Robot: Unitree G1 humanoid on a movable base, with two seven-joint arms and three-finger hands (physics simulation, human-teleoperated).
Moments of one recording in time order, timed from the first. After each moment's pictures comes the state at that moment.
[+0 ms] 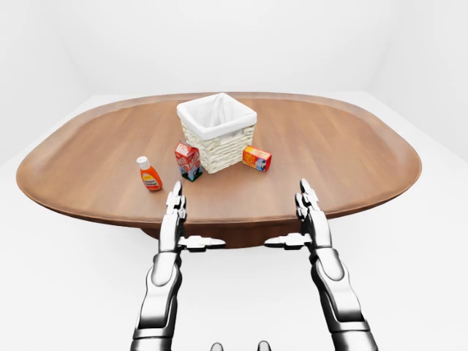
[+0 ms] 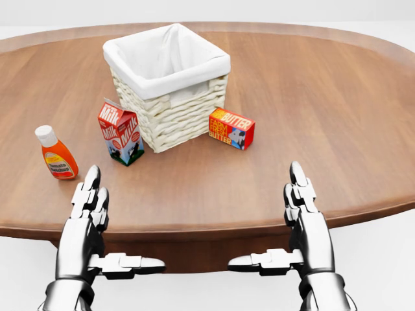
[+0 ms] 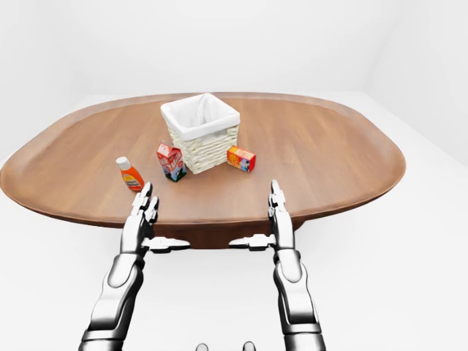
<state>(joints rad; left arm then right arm) -0.01 0.01 0.02 0.03 -0.01 -0.02 -0.02 0.00 -0.01 -0.01 0.01 0.00 -0.01 0.02</state>
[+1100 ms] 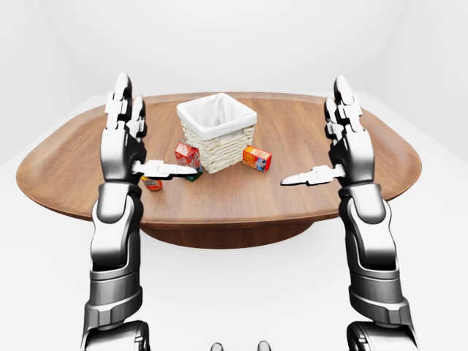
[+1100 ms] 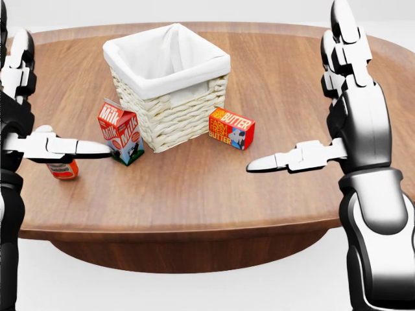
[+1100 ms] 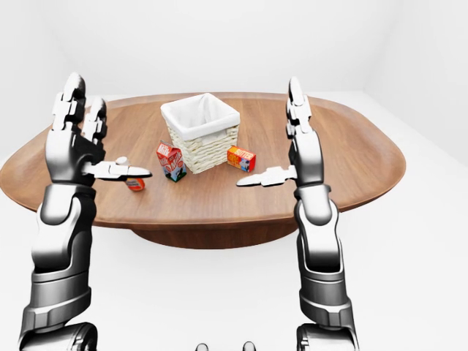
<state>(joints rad) -0.45 0.23 0.20 -0.15 -0.14 0.09 -0.08 -0.41 -0.16 -0.13 -0.24 -0.07 0.09 0.10</state>
